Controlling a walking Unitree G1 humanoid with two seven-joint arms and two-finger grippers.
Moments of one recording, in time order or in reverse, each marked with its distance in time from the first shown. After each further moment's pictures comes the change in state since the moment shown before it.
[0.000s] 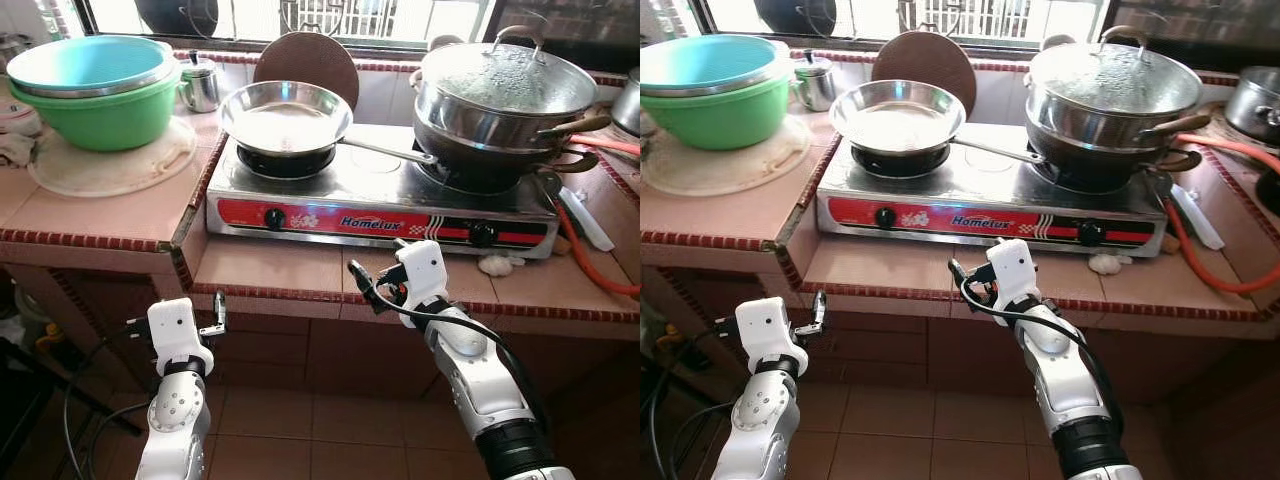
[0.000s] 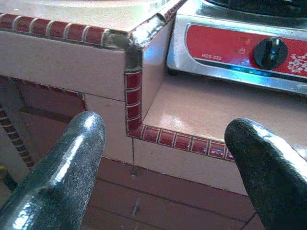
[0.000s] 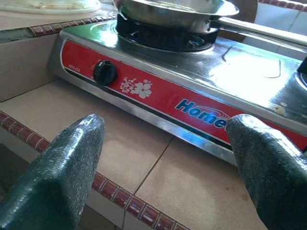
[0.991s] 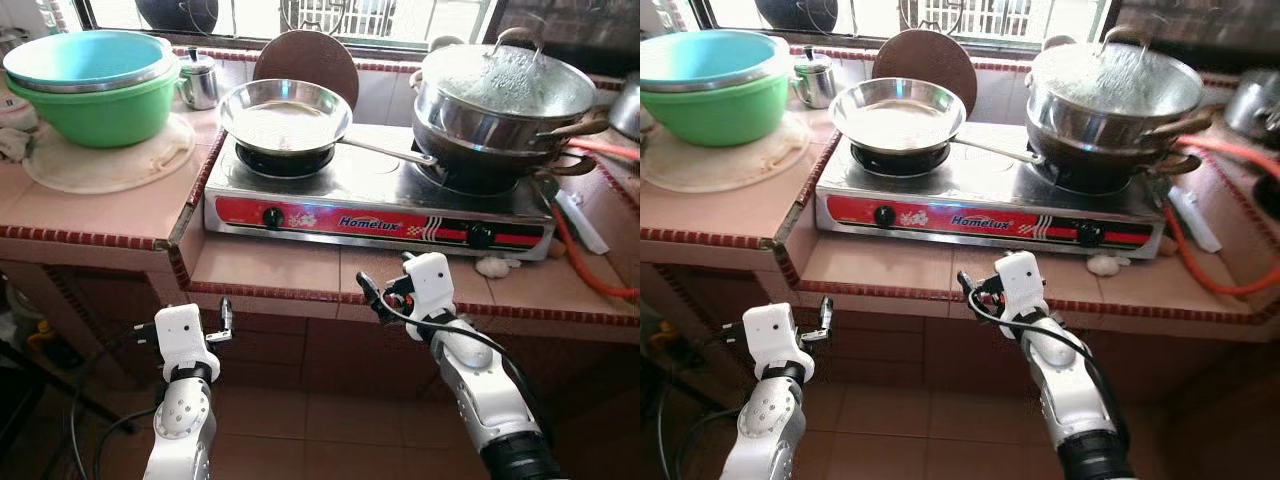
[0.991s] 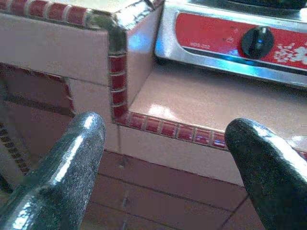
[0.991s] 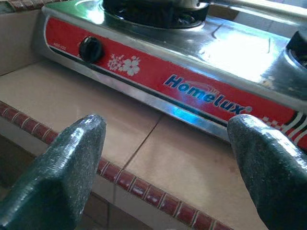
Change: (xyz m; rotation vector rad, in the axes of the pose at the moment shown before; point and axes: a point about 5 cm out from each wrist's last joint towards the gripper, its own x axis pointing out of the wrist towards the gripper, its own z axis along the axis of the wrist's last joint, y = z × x) left arm -0.006 -0.007 -0.005 -0.004 0.011 -0.022; right arm -0.007 -0.004 -0.010 0.014 0.043 -0.037
